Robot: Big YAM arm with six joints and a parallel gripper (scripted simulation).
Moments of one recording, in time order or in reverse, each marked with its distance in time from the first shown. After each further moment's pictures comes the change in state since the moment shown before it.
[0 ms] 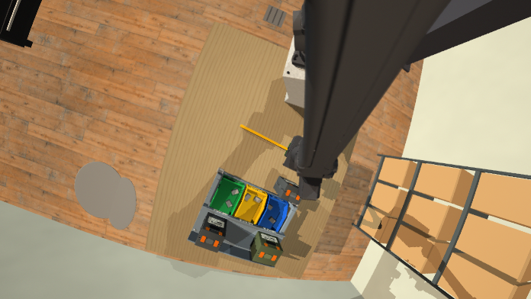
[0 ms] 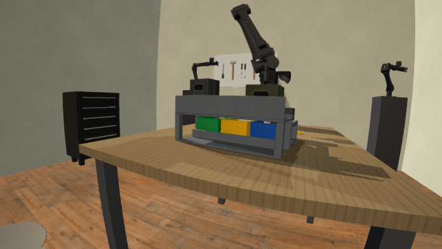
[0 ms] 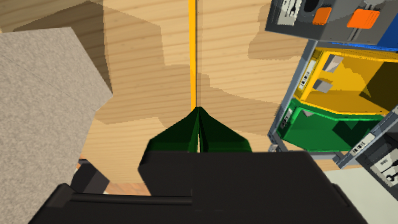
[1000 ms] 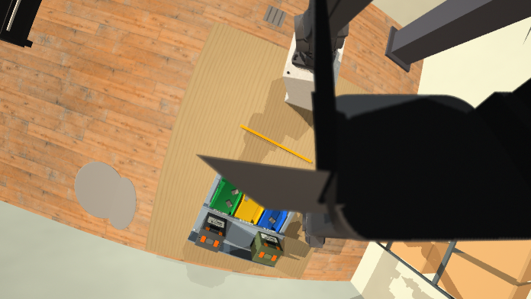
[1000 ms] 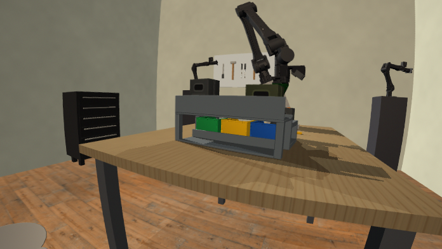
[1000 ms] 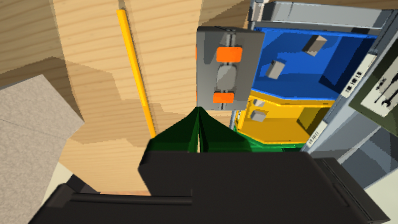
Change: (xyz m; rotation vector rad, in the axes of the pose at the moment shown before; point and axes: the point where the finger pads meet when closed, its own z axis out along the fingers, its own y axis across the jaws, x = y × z) arm -0.084 -0.117 -0.003 0.009 -0.004 0.004
